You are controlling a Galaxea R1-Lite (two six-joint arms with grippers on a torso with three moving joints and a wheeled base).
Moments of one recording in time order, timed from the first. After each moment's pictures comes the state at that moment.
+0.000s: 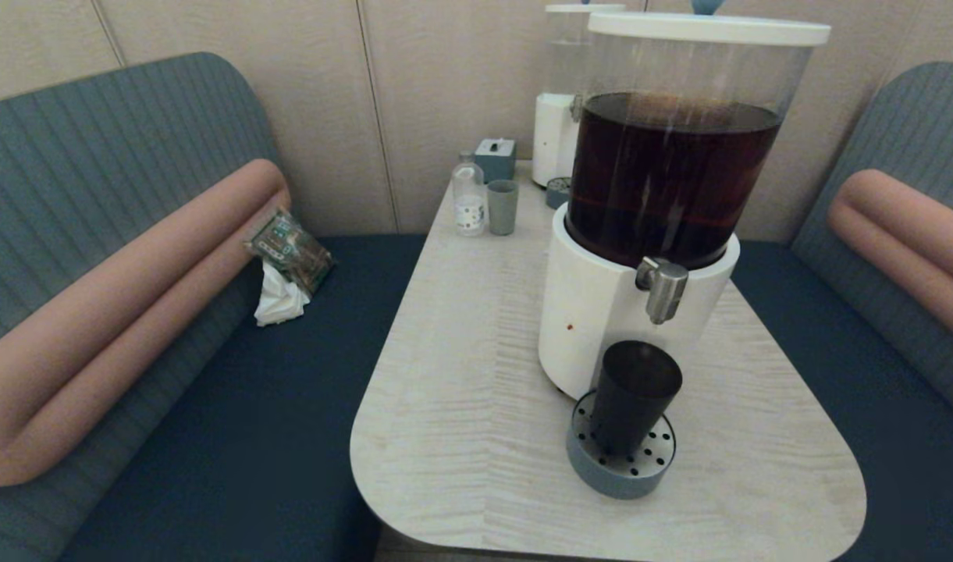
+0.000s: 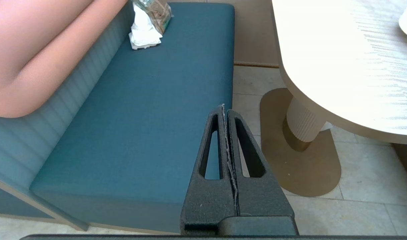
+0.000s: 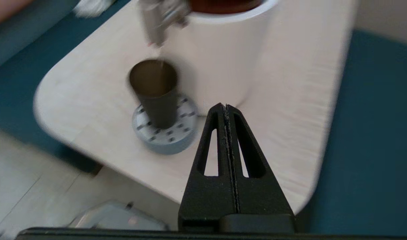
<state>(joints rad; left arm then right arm) 0.01 0.00 -0.01 0.04 0.02 -0.03 0.39 0.80 -0.80 0.17 -0.09 -0.03</state>
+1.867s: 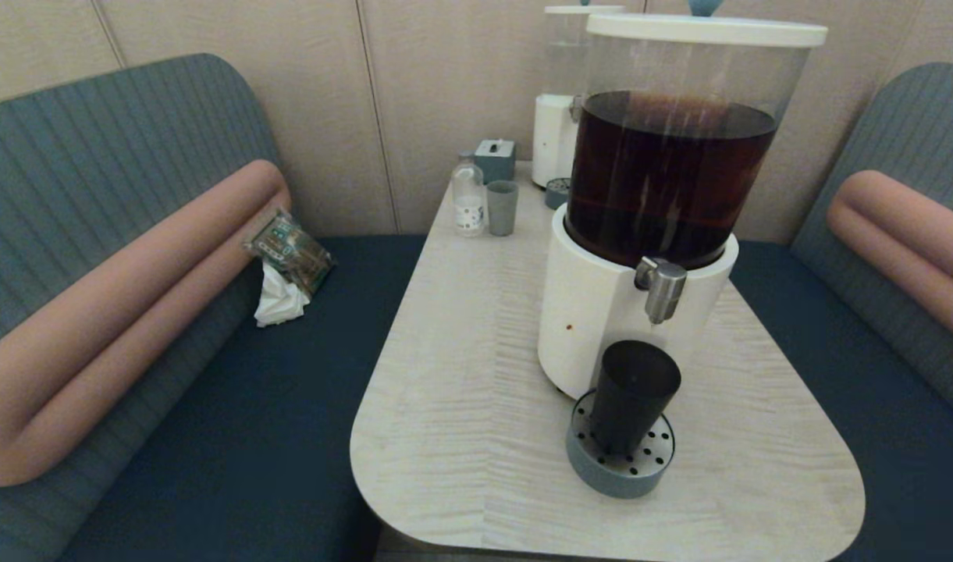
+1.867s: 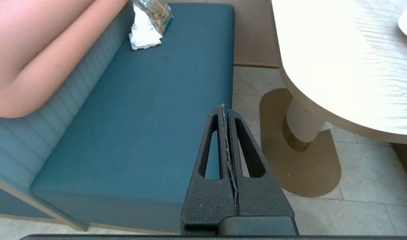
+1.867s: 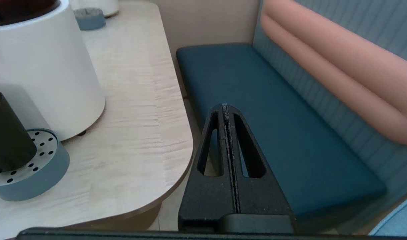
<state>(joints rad) 0.01 0.00 -0.01 0.04 0.02 -0.03 0.00 0.19 -0.46 0.18 -0.35 0.04</state>
